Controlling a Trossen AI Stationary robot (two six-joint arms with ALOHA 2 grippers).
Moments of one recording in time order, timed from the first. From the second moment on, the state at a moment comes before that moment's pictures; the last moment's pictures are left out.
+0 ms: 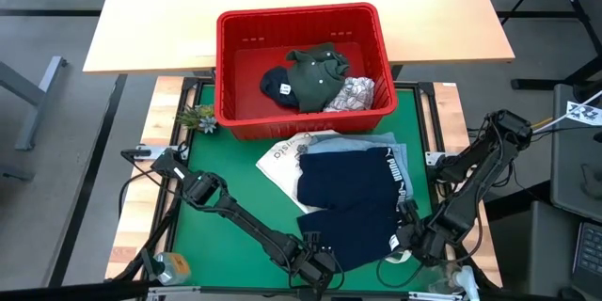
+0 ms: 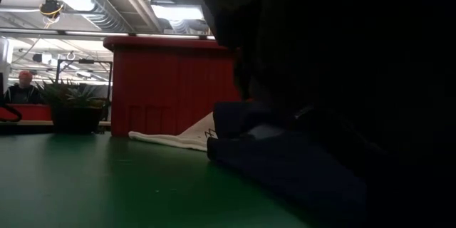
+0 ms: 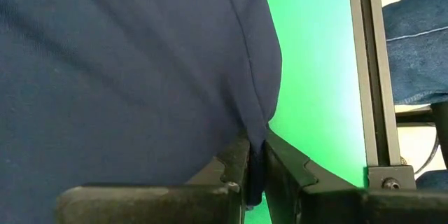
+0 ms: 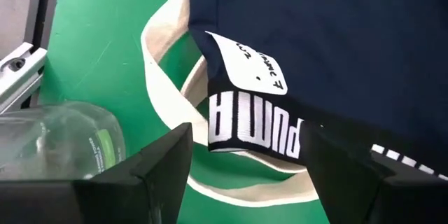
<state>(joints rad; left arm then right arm) -0.56 2.50 2.06 -0.63 -0.17 -0.55 0.99 1.38 0.85 -0.82 0.03 0.64</state>
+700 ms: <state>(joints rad) -0.56 2.50 2.06 -0.63 -0.17 -0.55 0.99 1.45 0.85 -0.80 0.00 0.64</state>
